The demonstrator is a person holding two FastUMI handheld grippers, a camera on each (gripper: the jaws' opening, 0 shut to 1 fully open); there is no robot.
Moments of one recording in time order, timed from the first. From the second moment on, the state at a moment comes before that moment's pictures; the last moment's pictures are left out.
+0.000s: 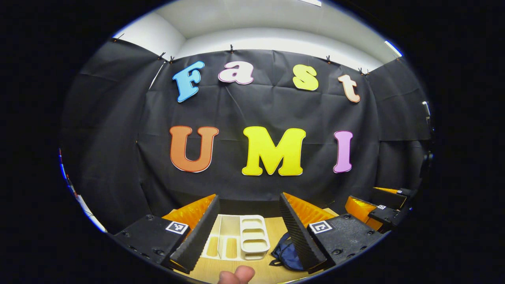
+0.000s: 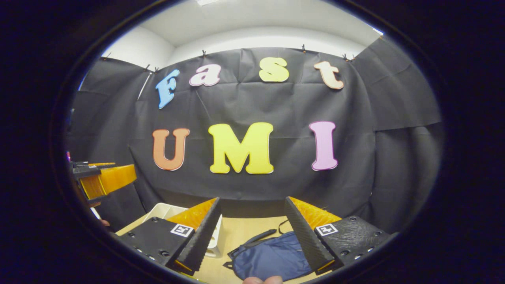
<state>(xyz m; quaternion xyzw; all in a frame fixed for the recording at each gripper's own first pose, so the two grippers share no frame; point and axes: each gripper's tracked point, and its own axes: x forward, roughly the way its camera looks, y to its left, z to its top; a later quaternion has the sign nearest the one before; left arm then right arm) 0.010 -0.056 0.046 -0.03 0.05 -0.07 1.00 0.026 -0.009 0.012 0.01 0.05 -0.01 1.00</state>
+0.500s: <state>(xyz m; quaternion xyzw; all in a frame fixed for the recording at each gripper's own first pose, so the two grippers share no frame) 0.008 -0.067 0.043 -0.02 0.05 -0.07 1.00 0.028 -0.023 0.024 0.01 0.04 0.00 1.00</state>
